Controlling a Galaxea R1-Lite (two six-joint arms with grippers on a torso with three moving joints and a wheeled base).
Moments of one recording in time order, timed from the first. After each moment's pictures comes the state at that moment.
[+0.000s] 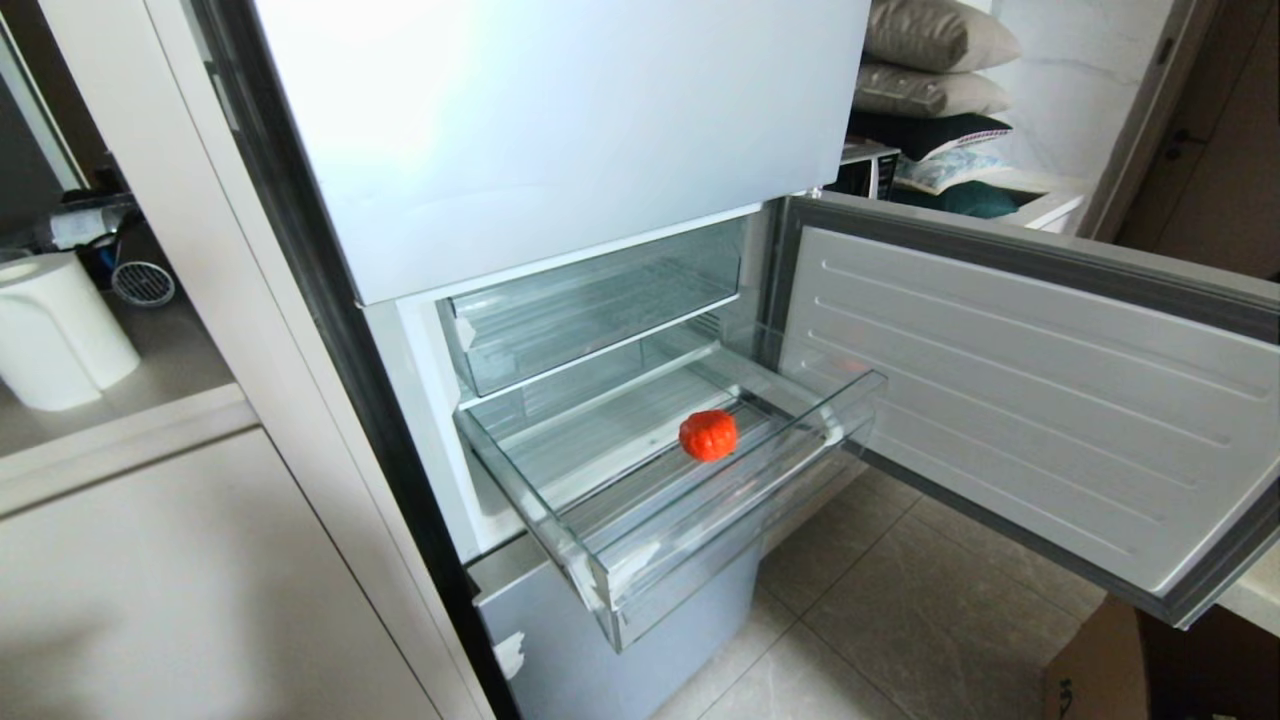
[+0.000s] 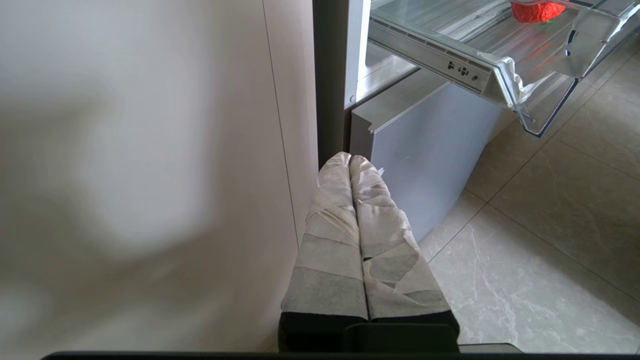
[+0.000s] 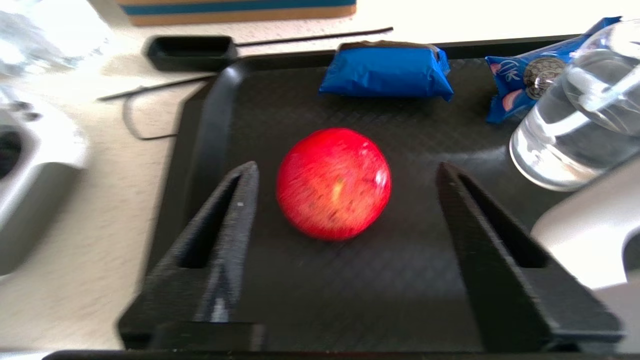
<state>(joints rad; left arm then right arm) 0.01 0.00 -0.07 0.18 0.01 0.01 -1.26 2.09 -1.14 -0.56 0.40 -0.04</state>
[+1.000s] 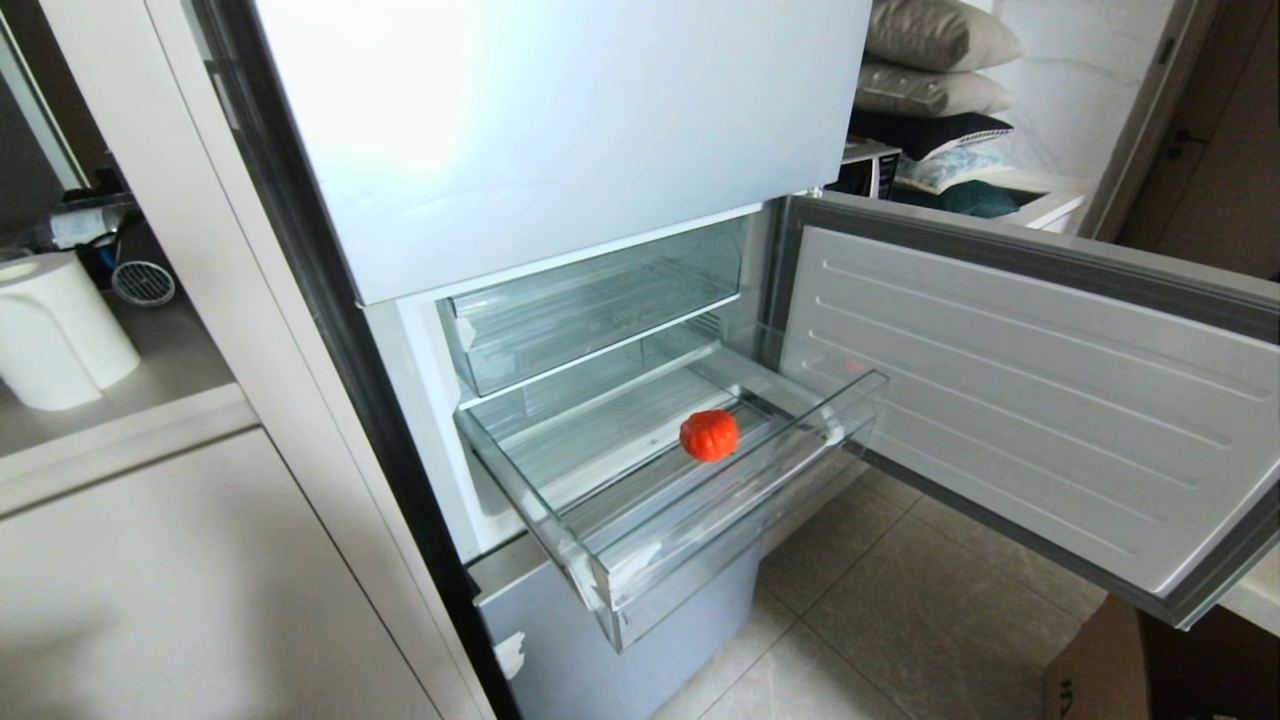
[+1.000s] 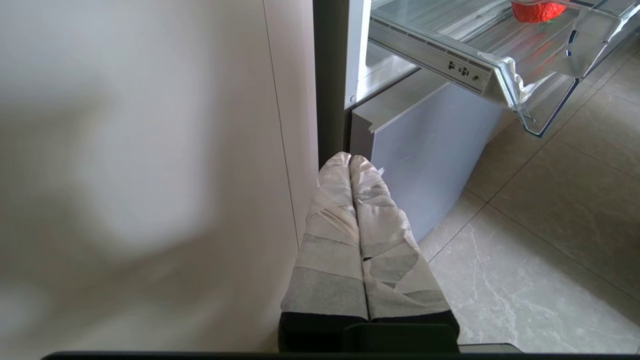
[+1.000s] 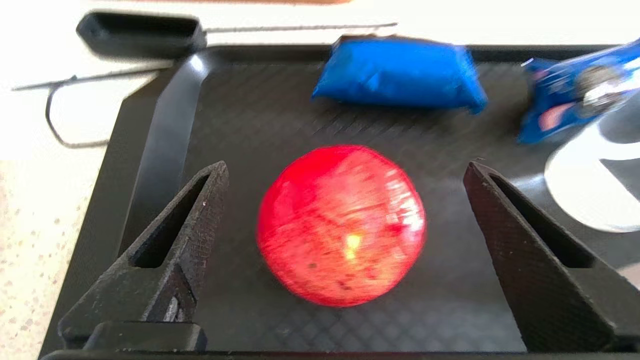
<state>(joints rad) 0.01 0.00 -0.07 0.18 0.01 0.01 -1.18 2.28 -1.20 -0.72 0.26 -0.07</state>
